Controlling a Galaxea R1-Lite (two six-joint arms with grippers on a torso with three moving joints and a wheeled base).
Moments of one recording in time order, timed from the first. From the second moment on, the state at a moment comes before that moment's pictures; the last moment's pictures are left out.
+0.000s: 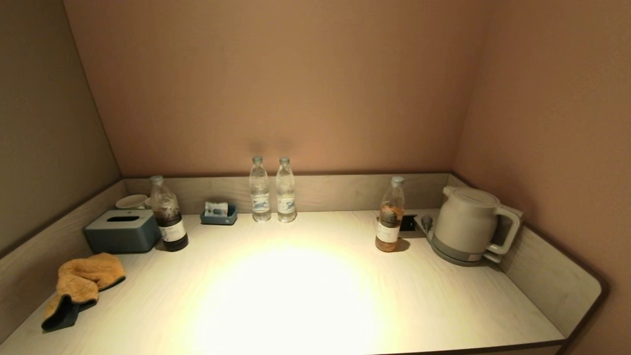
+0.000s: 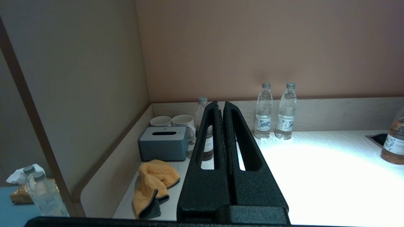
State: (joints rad) left arm 0.11 0.35 -0.57 -0.03 -0.08 0.02; right arm 0.00 0.00 0.00 0.00 0.00 -0.03
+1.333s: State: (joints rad) left arm 0.02 0.12 -0.34 -0.03 -0.02 0.05; right arm 0.00 0.00 0.00 0.00 0.00 -0.03
